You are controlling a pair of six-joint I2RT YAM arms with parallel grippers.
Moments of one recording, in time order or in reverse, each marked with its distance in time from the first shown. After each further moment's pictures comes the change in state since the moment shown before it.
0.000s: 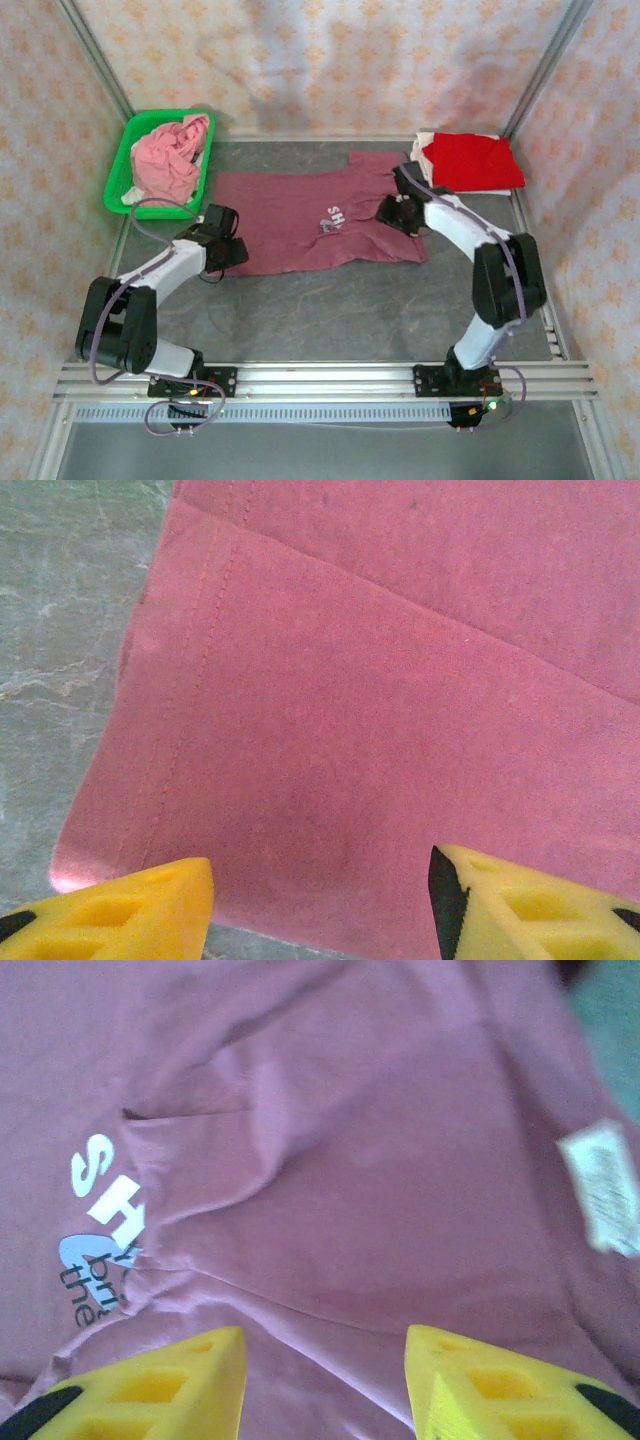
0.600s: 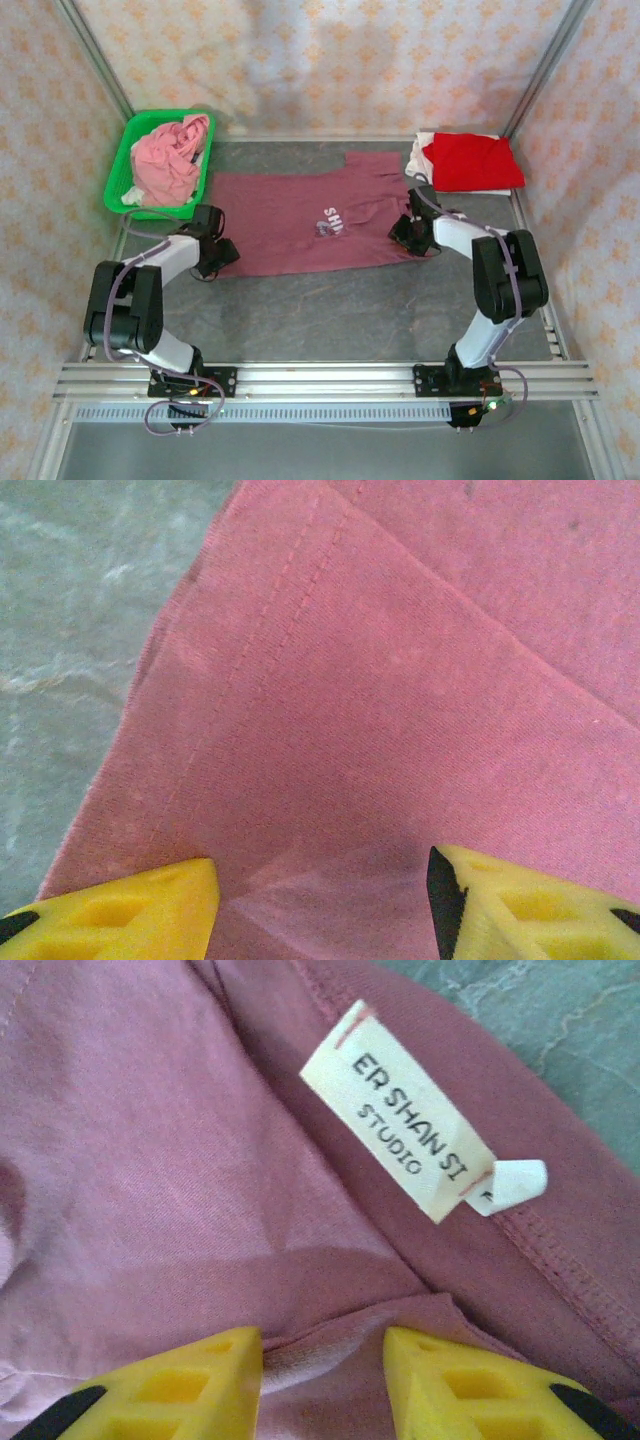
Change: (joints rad) left arm 0.146 0.069 -0.035 0.041 0.085 -0.080; right arm -0.111 0.027 -0.247 0.231 -0.072 0.112
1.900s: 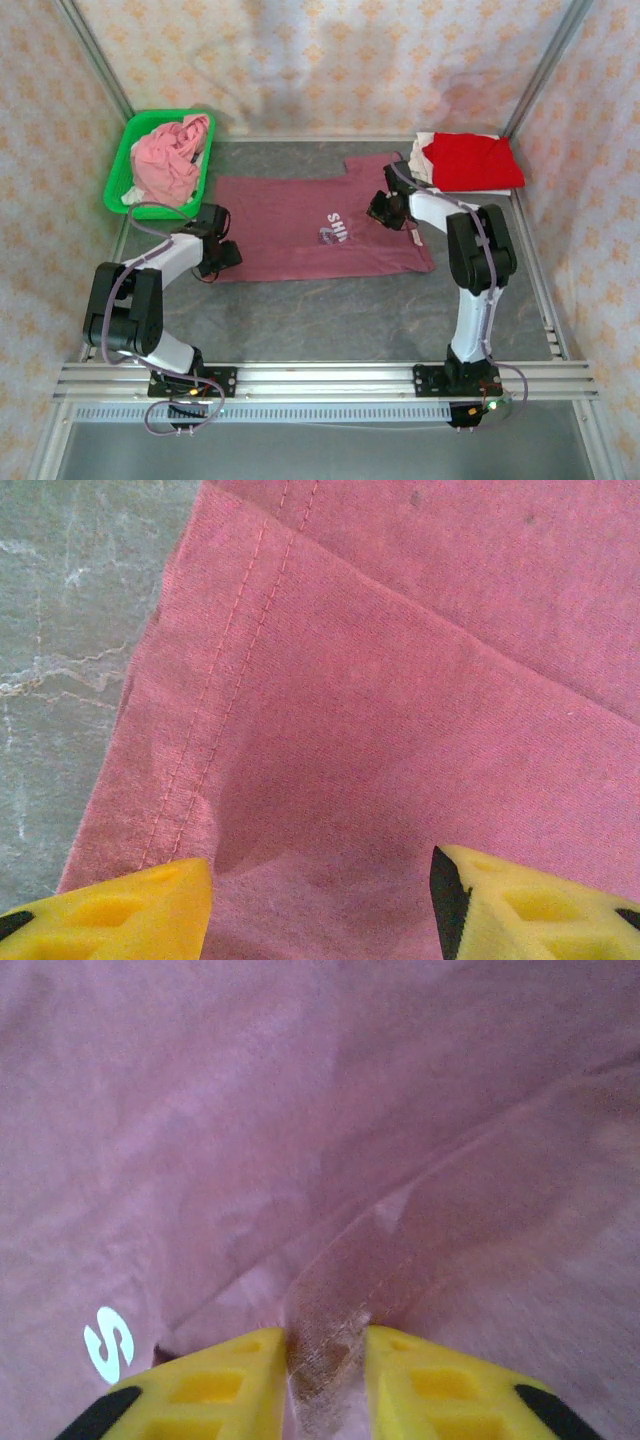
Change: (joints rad) left arm -0.055 0.010 0.043 -0.061 -0.040 0.103; right arm 0.104 0.297 0.409 -0.067 -0.043 0.021
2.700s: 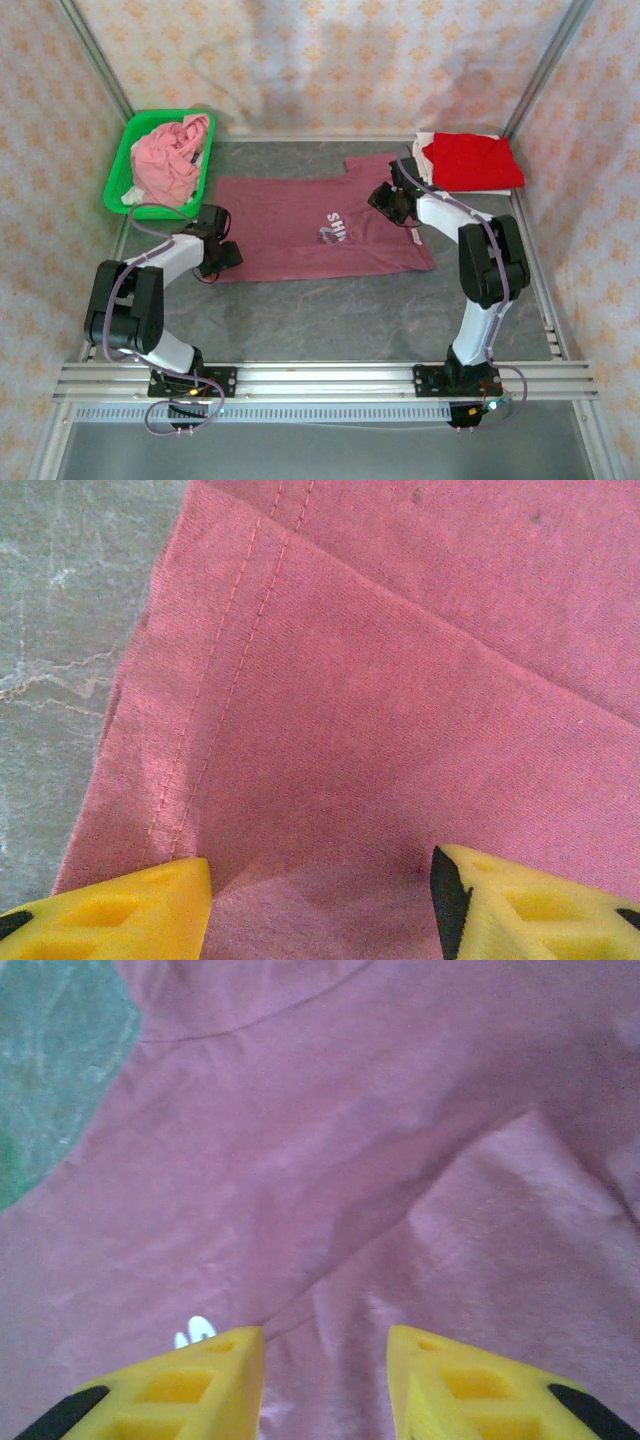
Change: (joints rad) left arm 0.000 0.012 -0.013 0.031 0.000 -0.001; right arm -0.008 -0.141 -0.100 0.098 0.059 0.030
